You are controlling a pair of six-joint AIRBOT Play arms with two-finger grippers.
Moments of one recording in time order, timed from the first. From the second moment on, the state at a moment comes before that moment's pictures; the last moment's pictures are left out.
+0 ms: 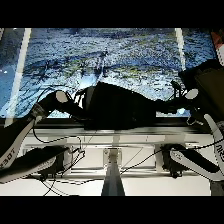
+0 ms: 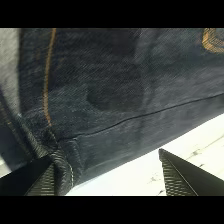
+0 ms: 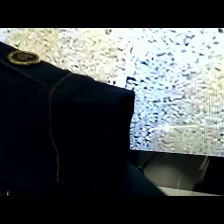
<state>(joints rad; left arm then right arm) -0.36 -1.23 0.65 0.92 -1.12 -1.41 -0.15 -1.16 0.58 -1.09 1.04 1.40</state>
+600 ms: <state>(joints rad) -0.36 -1.23 0.65 0.87 -1.10 -1.41 -0.25 -1.16 0.64 -1.11 1.01 1.39</state>
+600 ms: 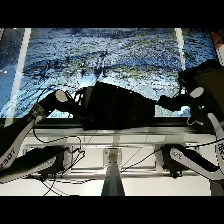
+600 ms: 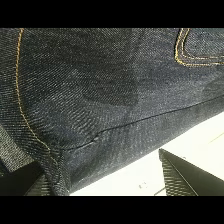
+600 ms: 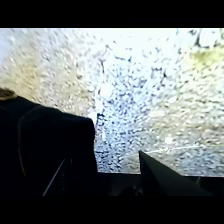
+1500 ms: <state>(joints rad) -0.36 -1.23 0.65 0.85 -1.07 -1.41 -0.29 -1.36 0.52 -0.62 1.17 1.04</state>
